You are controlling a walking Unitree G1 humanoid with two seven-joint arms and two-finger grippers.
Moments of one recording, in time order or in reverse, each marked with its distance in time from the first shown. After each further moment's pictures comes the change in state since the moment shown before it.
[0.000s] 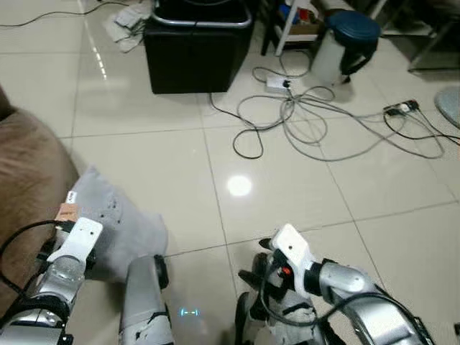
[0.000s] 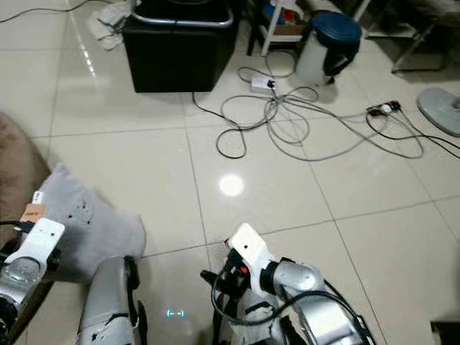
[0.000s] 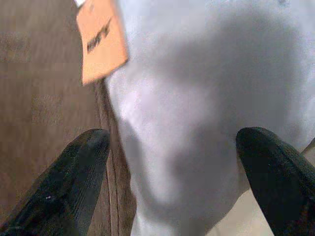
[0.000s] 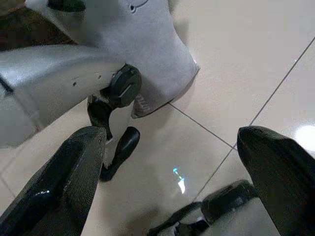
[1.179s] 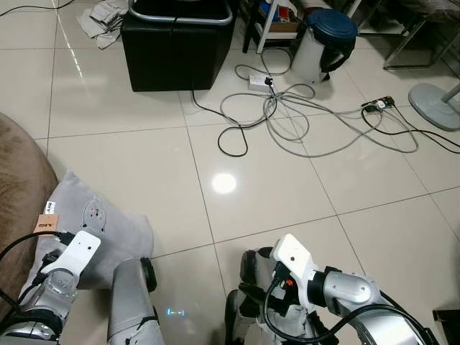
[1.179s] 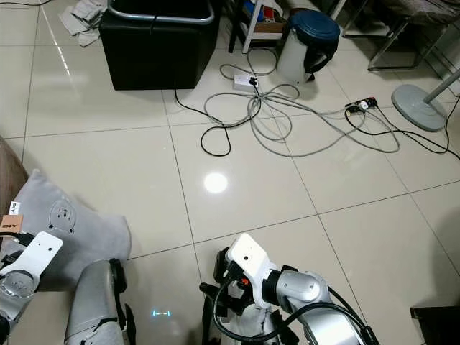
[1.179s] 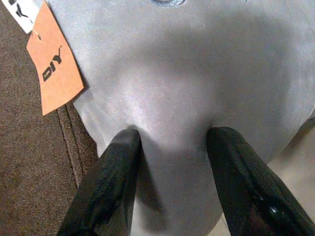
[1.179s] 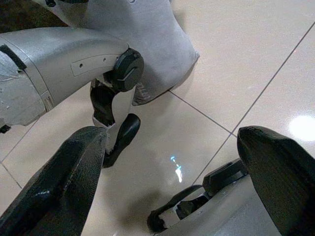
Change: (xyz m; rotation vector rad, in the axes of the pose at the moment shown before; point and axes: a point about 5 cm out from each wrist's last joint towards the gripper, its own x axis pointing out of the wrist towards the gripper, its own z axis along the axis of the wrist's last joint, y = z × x) left arm -0.004 -0.001 -0.024 0.102 0.027 0.008; right arm -0.006 0.012 -0.003 -0.016 0.013 0.037
